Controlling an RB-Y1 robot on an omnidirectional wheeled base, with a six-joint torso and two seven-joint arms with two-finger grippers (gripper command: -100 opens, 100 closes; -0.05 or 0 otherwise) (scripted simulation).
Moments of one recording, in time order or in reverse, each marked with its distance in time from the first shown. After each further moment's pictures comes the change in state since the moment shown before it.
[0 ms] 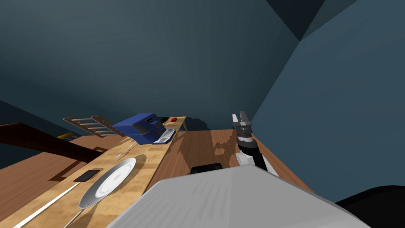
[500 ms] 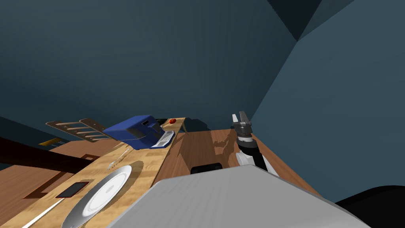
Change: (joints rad) left arm 0.001 0.087 0.018 0.038 0.022 0.083 0.058; right arm 0.000 0.000 0.000 0.000 0.000 0.000 0.000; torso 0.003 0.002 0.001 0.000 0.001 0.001
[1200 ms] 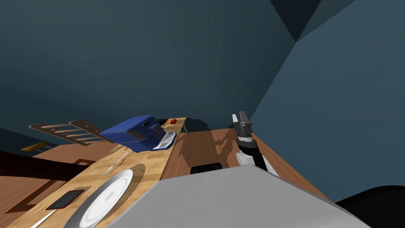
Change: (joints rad) left arm 0.052 0.112 0.023 -0.021 0.028 0.121 0.057; right arm 0.000 0.000 0.000 0.000 0.000 0.000 0.000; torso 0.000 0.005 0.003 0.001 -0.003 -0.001
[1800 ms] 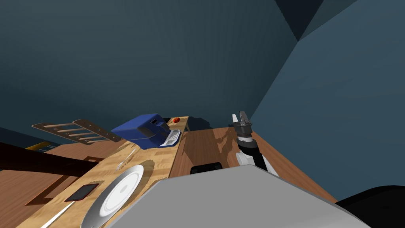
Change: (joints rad) left arm 0.073 0.102 0.032 -0.058 0.032 0.104 0.048; right arm 0.000 0.000 0.000 0.000 0.000 0.000 0.000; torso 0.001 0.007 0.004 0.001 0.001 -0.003
